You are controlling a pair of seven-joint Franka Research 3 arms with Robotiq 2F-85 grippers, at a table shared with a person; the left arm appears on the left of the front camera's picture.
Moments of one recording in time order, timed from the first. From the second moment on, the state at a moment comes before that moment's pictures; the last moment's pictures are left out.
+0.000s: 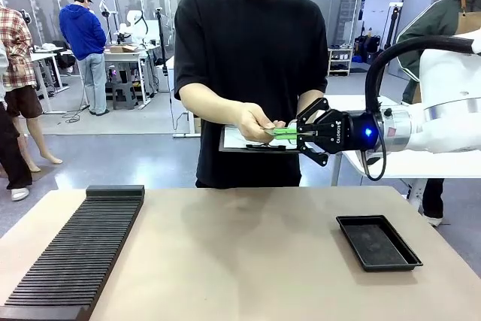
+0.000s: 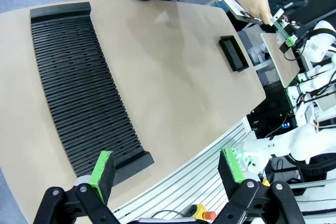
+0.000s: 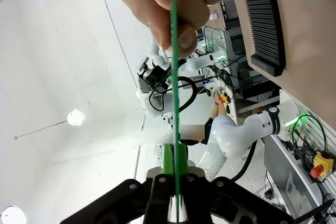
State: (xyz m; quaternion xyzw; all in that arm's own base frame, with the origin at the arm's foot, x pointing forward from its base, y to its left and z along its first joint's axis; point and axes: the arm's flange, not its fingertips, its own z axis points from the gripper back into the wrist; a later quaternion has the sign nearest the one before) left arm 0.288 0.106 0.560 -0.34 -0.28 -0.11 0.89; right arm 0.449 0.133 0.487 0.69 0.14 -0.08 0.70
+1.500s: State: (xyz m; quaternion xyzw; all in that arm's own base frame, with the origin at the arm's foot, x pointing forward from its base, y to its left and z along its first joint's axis) left arm 0.288 0.106 0.560 -0.34 -0.28 -0.11 0.89; right arm 0.449 0.133 0.487 0.69 0.14 -0.08 0.70
